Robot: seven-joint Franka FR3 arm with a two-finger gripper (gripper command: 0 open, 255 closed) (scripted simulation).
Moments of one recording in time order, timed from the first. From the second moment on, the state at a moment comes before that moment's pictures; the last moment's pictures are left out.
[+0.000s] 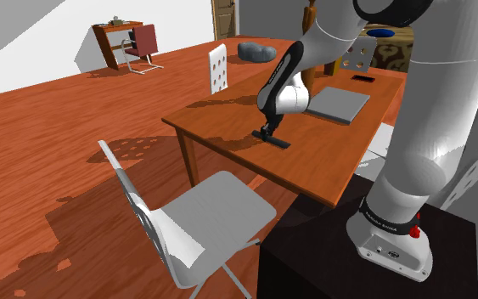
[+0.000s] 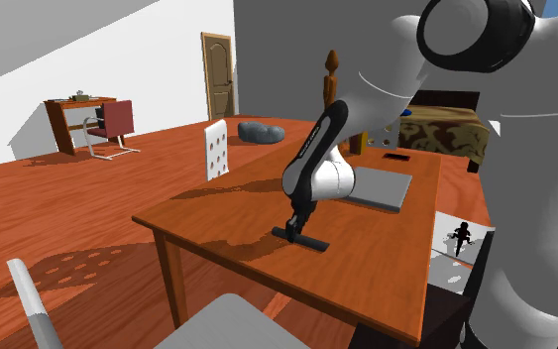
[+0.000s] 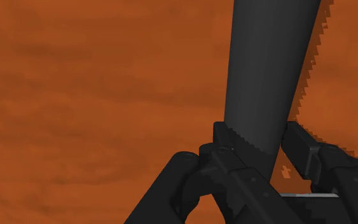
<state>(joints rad) -0.08 0.22 -0.20 -2.47 0.36 2.91 -0.63</state>
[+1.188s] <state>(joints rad) -0.03 0.06 -0.29 -2.48 0.16 2.76 -0.48</state>
